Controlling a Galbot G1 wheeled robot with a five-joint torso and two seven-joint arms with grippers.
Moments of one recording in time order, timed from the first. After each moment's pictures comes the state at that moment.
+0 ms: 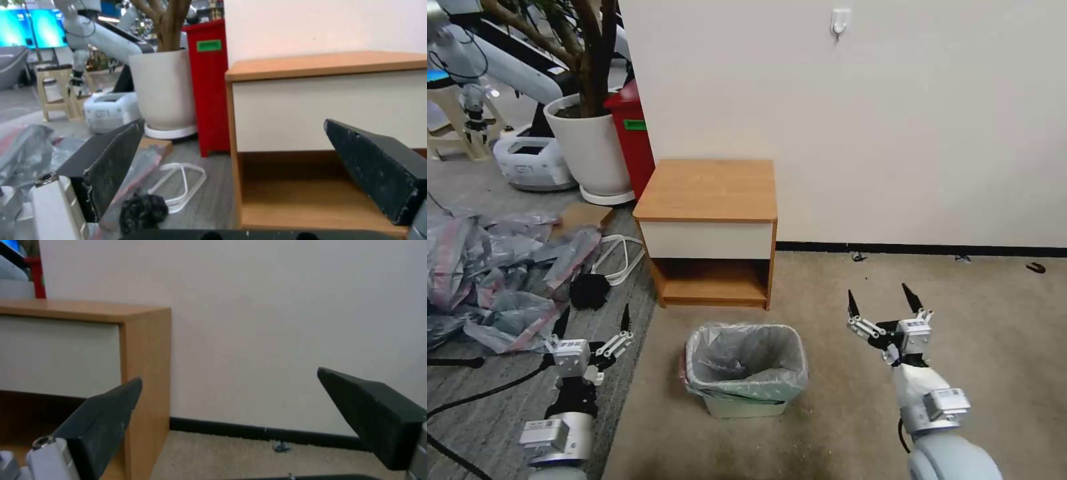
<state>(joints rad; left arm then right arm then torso) 1.78 -1.36 -0.64 -2.17 -0.14 -0.19 -0.14 -1.62 1.36 0.53 2.07 0.04 0.13 0.07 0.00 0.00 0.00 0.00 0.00</state>
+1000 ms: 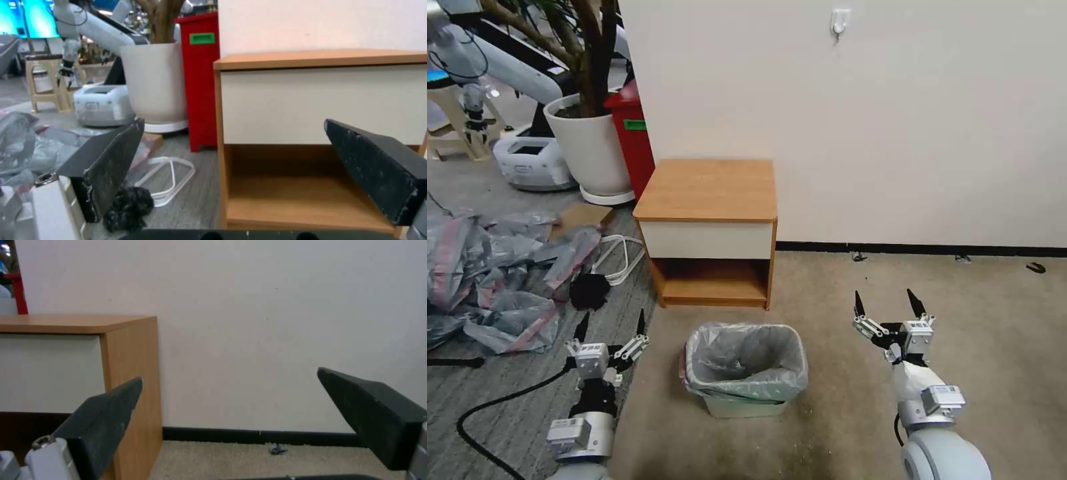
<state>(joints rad) 1.75 -1.40 -0.60 -2.13 -0.12 -0.21 -0.13 -1.61 1.39 0.55 2.05 0.08 0.17 0.07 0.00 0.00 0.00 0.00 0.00</state>
